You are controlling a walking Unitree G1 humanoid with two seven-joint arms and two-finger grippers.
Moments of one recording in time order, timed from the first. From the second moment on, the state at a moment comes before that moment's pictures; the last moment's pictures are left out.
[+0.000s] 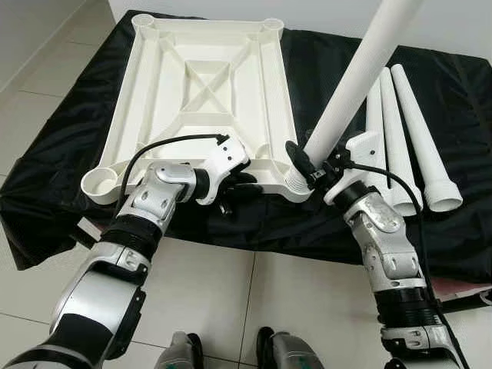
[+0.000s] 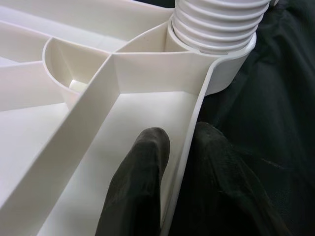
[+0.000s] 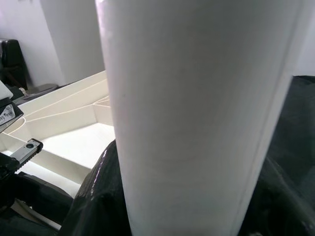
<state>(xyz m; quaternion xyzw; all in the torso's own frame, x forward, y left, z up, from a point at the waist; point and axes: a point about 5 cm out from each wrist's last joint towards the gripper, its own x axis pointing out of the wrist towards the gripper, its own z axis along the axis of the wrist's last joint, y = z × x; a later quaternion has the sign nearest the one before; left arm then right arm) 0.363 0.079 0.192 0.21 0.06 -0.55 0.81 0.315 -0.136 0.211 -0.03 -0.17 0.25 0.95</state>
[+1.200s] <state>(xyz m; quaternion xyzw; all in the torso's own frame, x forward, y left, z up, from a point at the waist) 0.362 0.079 0.192 0.21 0.06 -0.55 0.80 0.299 -0.126 0.212 -0.03 -0.19 0.18 0.97</state>
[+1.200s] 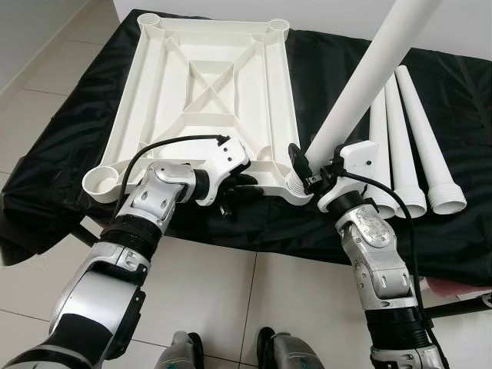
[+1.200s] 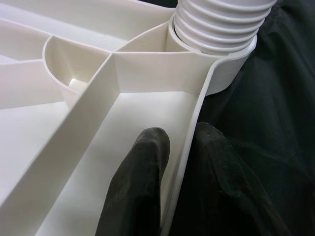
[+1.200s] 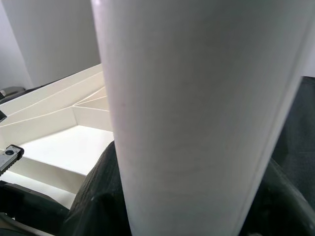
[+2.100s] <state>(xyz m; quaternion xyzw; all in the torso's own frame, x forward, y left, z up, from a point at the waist) 0.362 0.079 0.192 0.21 0.06 -0.55 0.80 0.299 -0.125 0.212 -0.04 -0.19 0.17 0.97</state>
